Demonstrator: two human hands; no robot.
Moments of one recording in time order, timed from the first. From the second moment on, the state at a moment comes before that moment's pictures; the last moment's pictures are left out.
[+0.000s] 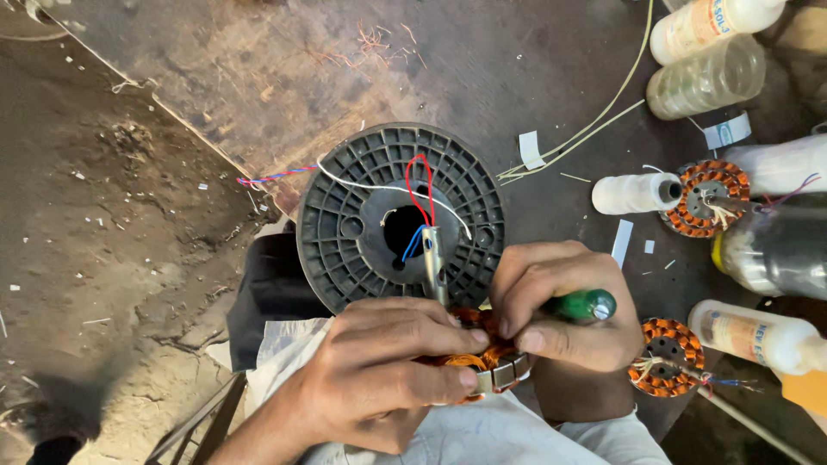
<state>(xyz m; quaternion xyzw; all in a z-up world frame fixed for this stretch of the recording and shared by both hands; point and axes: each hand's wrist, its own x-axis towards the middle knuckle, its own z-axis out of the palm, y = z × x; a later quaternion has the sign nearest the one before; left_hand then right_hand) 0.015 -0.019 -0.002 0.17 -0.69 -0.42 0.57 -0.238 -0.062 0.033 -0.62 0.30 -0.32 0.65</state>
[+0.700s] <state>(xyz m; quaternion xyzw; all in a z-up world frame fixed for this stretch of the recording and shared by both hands) 0.031 -0.041 0.008 0.14 -0.73 -0.41 0.53 -0.209 -0.064 0.063 -0.80 0.31 -0.33 0.40</state>
